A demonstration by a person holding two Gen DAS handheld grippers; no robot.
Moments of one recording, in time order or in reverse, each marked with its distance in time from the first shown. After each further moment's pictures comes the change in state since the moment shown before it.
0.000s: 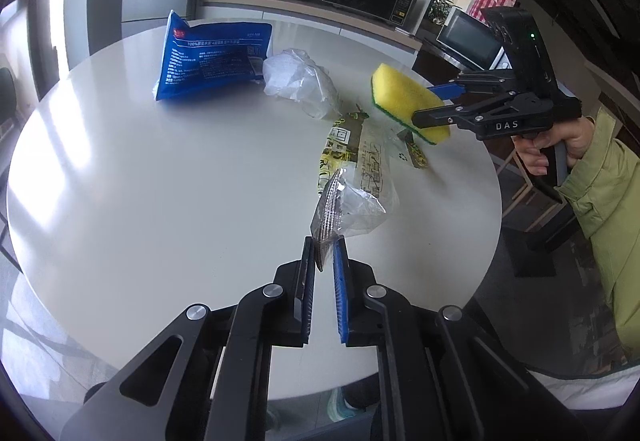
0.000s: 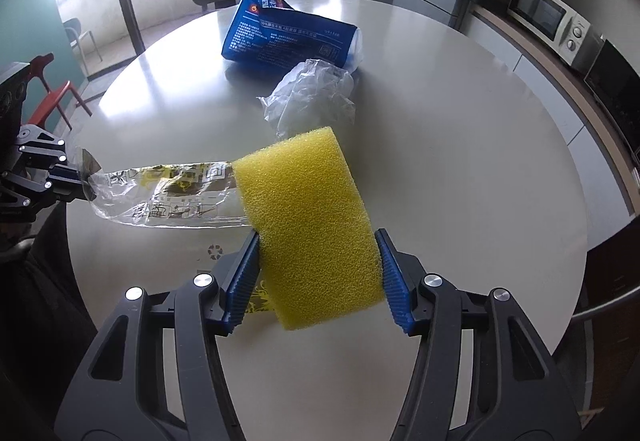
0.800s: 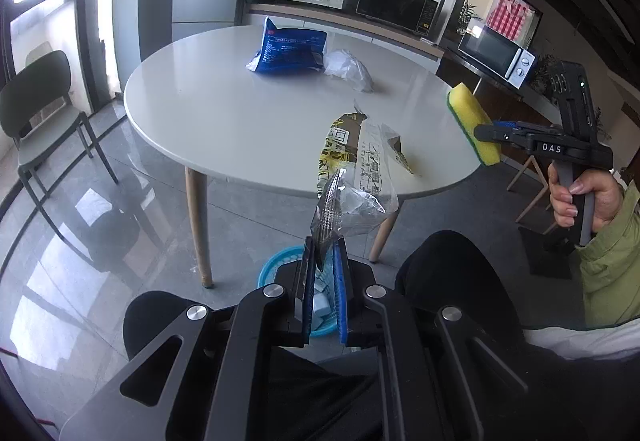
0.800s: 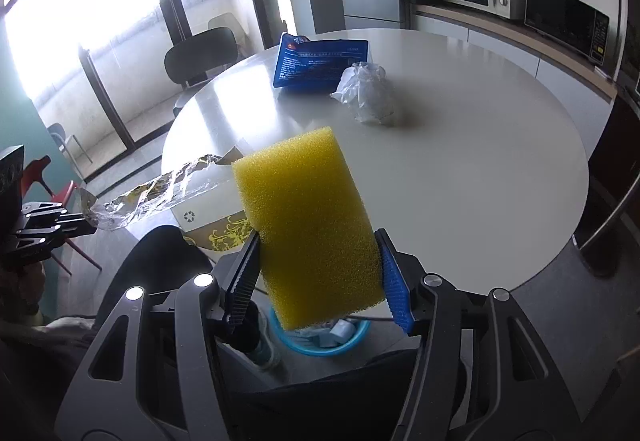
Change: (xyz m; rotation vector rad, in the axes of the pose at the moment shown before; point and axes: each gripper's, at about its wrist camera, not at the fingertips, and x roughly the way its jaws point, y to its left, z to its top) left arm -0.124 0.014 -0.094 -0.046 -0.033 0.116; right arm -0.066 0.111 -0.092 0.337 -0.196 -0.003
